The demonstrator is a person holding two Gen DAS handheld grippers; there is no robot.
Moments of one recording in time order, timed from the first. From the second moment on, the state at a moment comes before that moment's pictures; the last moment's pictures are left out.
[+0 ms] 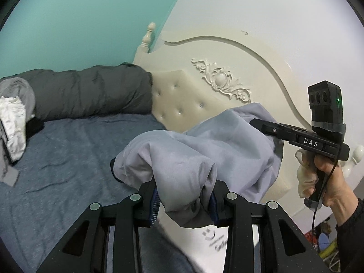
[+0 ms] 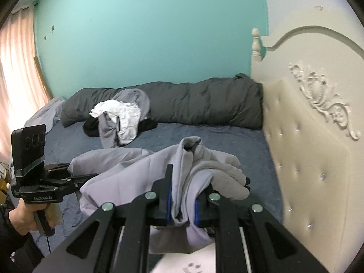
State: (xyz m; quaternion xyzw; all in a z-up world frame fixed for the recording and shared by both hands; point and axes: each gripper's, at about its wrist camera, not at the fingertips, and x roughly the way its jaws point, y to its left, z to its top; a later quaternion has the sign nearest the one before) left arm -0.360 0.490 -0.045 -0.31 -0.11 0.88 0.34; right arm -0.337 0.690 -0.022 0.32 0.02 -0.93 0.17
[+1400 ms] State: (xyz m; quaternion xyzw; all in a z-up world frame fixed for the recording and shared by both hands) left arm -0.240 0.569 -0.230 -0.49 -0.14 0.76 0.40; right arm -0.202 0.838 -0.226 0.46 -0.15 -0.87 0.11
